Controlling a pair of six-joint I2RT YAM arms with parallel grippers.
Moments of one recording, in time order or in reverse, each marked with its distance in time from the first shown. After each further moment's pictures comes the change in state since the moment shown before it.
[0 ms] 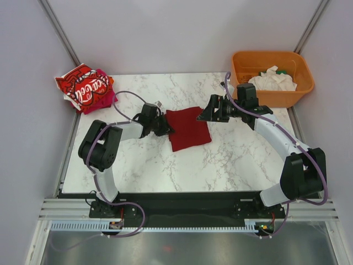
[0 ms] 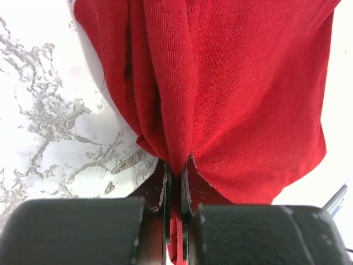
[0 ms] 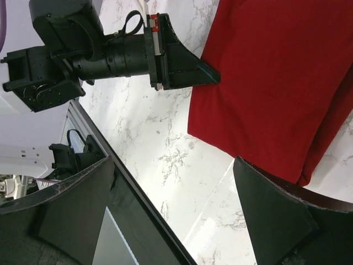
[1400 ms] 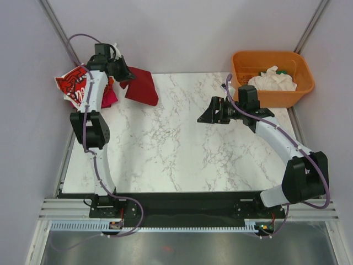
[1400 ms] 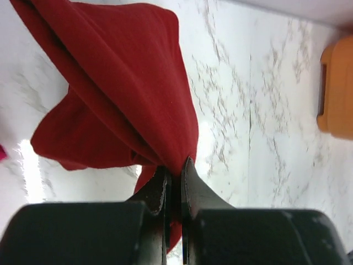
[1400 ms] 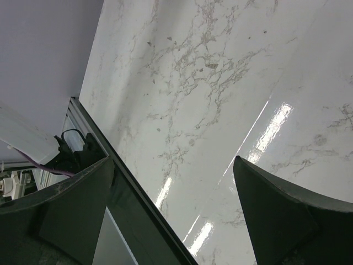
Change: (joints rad) left arm 0.416 0.340 1.260 -0.909 0.088 0.387; right arm 0.001 -0.037 -0.040 0.016 -0.001 0.000
